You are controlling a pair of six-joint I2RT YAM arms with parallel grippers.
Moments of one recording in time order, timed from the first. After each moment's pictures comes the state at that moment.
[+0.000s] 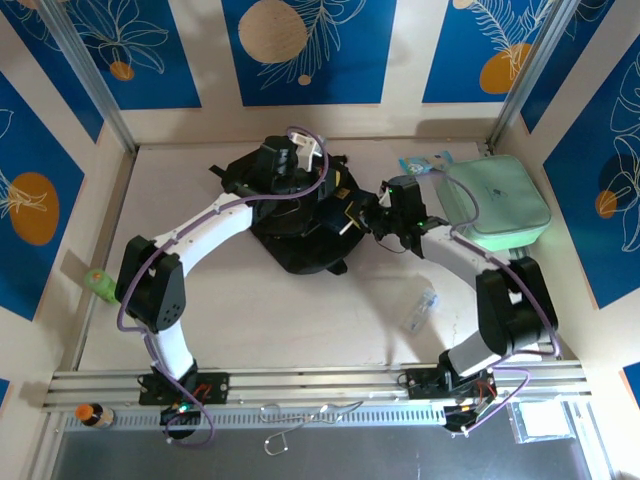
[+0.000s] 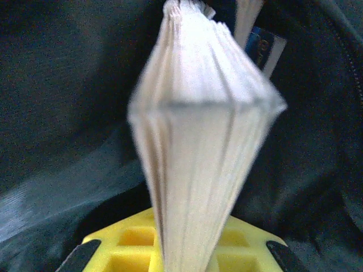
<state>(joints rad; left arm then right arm) -0.58 1.78 1.48 -0.09 0.42 -0.40 0.37 1.55 0.93 0.00 -0.43 1.11</state>
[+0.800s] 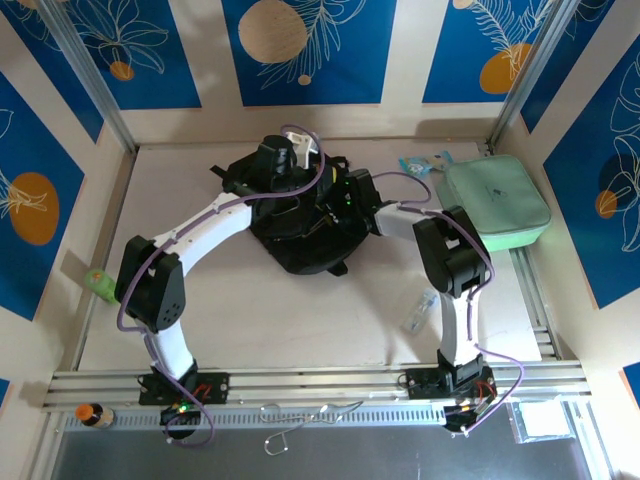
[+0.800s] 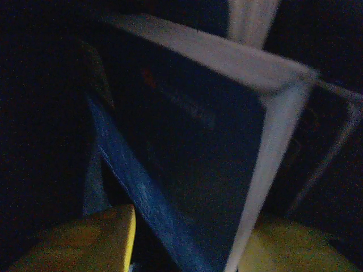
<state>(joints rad) -0.58 1.78 1.48 -0.08 0.37 -0.46 0.45 2.02 1.24 0.08 -0.35 1.26</state>
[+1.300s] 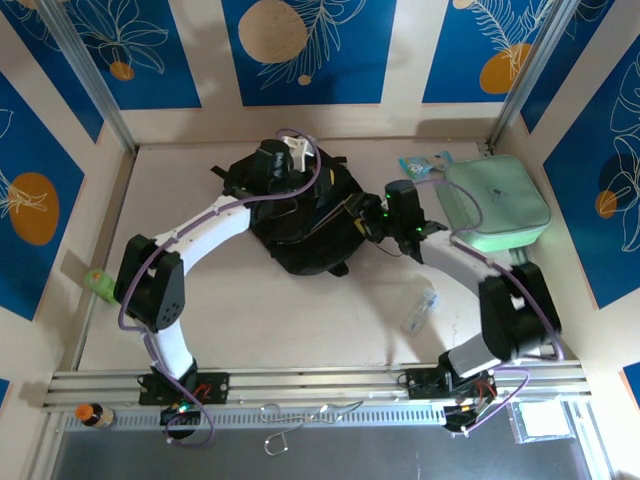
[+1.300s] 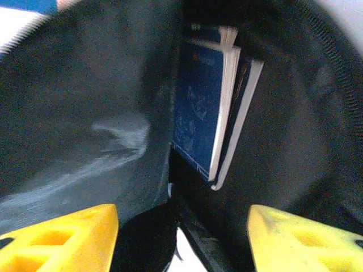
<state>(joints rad) -0.55 1.78 1.41 -0.02 0.40 -0.53 0.38 1.44 0.87 -0.01 -0.25 1.20</state>
